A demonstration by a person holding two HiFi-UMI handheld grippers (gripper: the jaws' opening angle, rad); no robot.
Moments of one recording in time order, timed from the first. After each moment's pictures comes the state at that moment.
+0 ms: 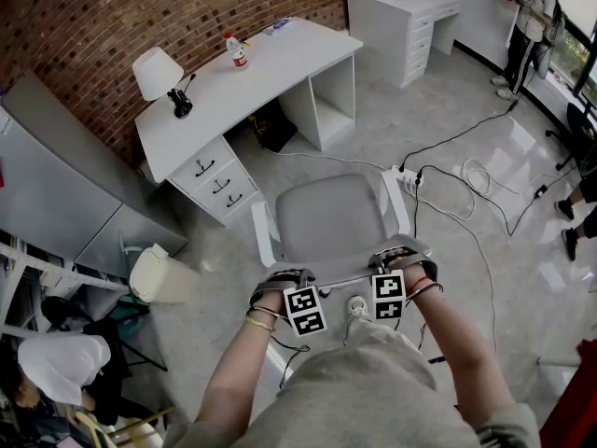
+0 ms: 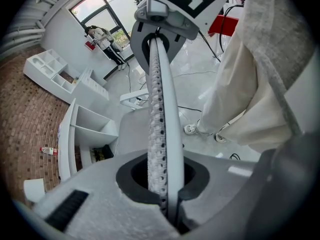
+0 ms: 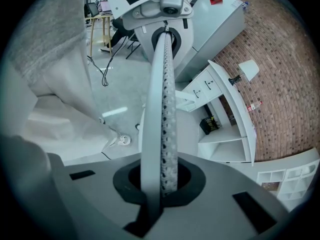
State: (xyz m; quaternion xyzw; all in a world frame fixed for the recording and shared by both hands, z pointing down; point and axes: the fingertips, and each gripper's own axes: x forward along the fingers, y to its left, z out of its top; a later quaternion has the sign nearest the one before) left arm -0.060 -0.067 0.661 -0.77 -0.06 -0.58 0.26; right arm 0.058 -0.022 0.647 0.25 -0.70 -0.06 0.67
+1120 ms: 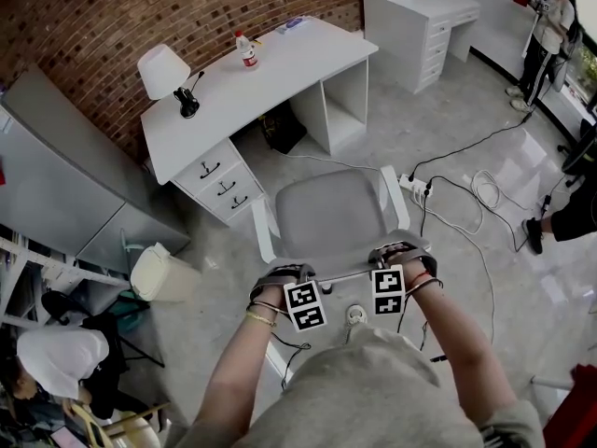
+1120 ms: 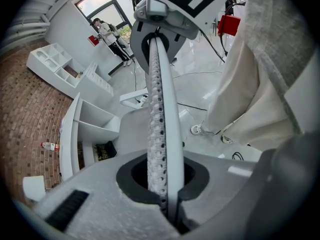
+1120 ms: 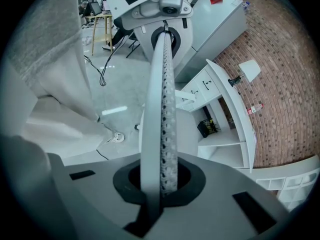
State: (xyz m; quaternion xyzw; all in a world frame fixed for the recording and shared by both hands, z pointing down) left arm -0.031 -0.126 0.666 -0.76 -0.04 -0.59 0.25; right arm 0.090 -0.087 0.653 0.23 -0.71 -0.08 0.66
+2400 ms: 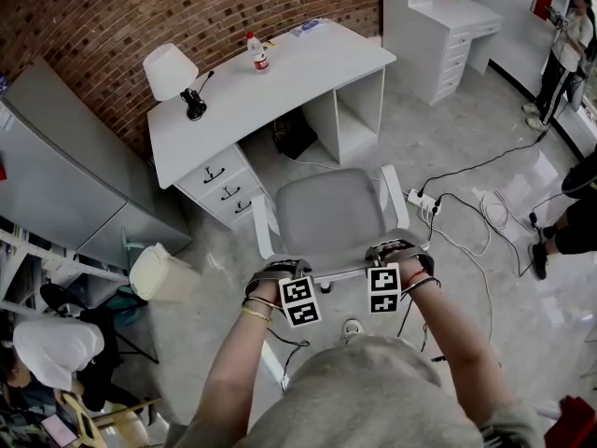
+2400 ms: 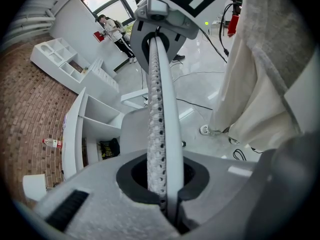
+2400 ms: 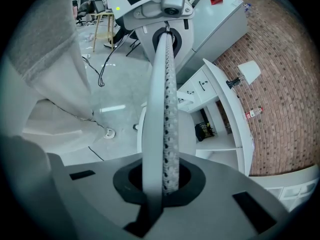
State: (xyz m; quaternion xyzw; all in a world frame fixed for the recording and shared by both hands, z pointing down) left arm 0.002 -0.197 0.662 -0.76 -0.01 -0.60 0.24; right arm 0.126 -0.164 0.647 0.21 -0.71 -0.11 0.66
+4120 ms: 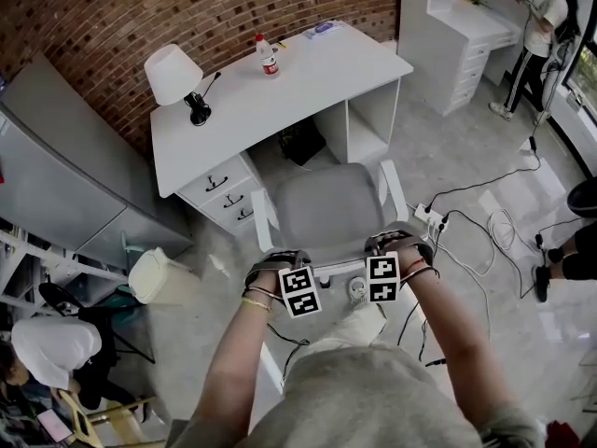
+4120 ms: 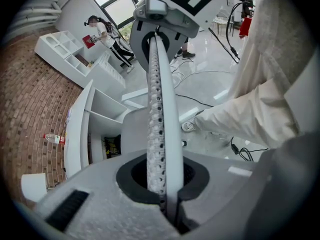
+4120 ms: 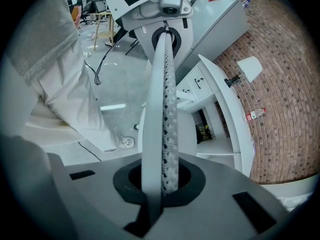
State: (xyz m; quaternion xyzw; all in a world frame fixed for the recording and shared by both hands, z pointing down) left arm 0.033 -0.295 0.662 -0.76 0.02 -0.61 0.23; right arm 0.159 -0.268 0.647 0.19 -0.72 -0.12 0.66
